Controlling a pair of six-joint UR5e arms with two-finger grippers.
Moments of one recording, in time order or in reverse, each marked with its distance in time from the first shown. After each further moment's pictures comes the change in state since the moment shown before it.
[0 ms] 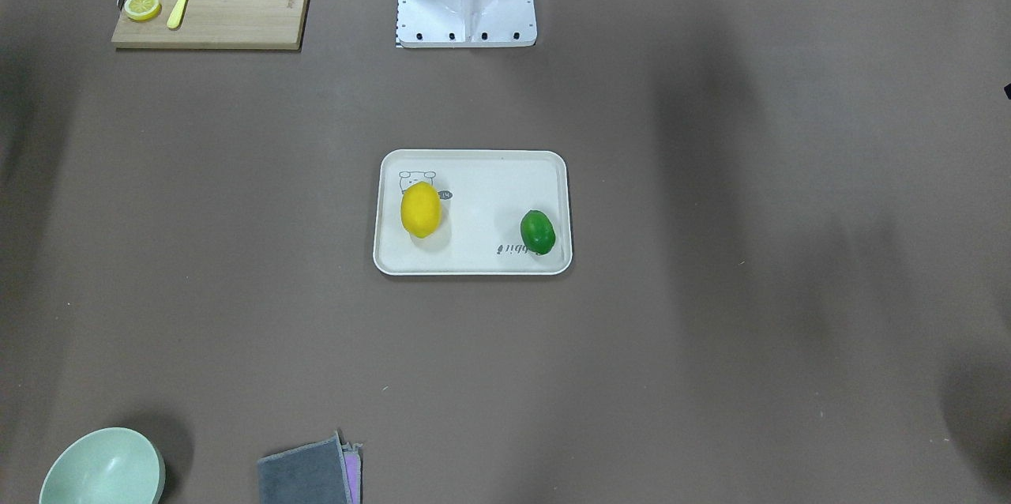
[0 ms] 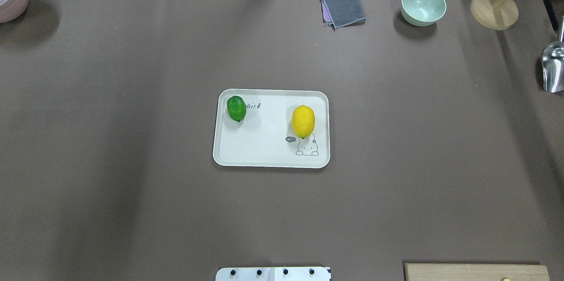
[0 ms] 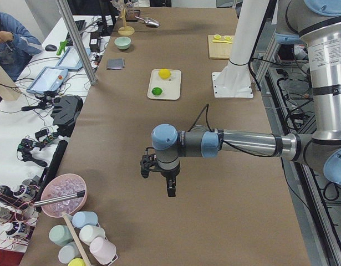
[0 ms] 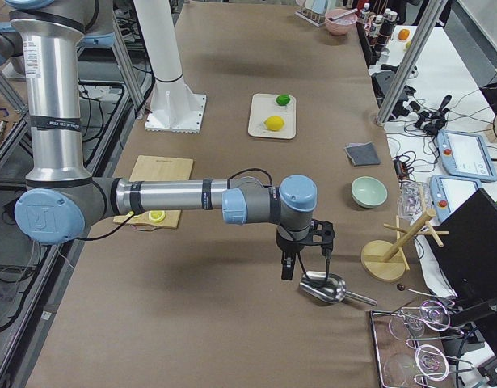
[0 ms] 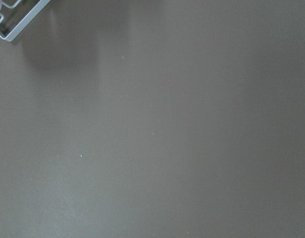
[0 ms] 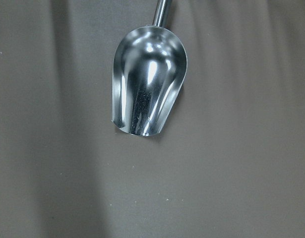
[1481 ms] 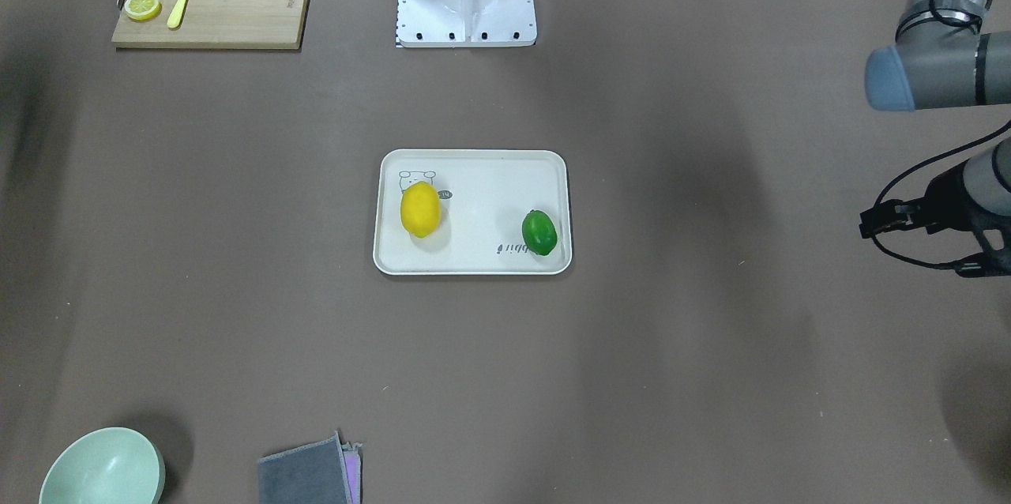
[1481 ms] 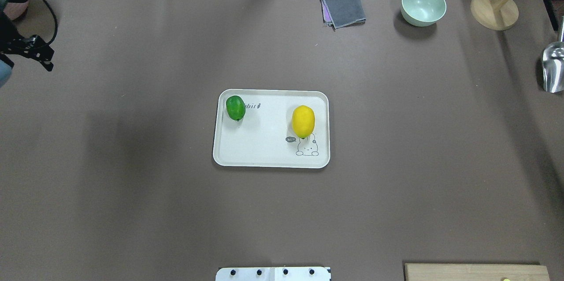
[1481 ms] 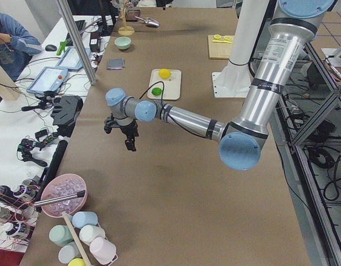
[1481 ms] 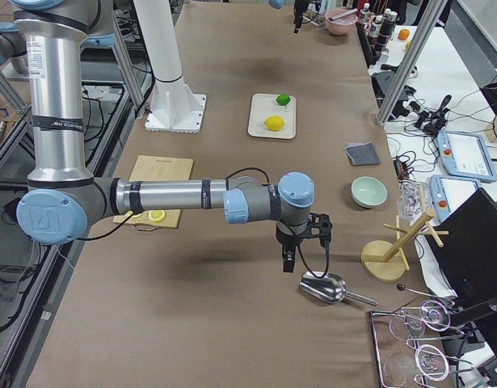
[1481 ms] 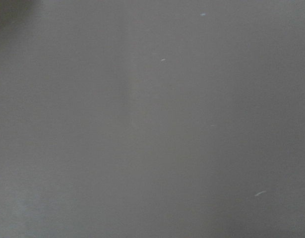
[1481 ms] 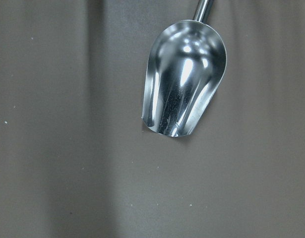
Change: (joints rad) left arm 0.272 -0.522 0.319 -0.013 -0.003 -0.291; right arm -0.056 -0.016 0.000 0.076 0.022 0.000
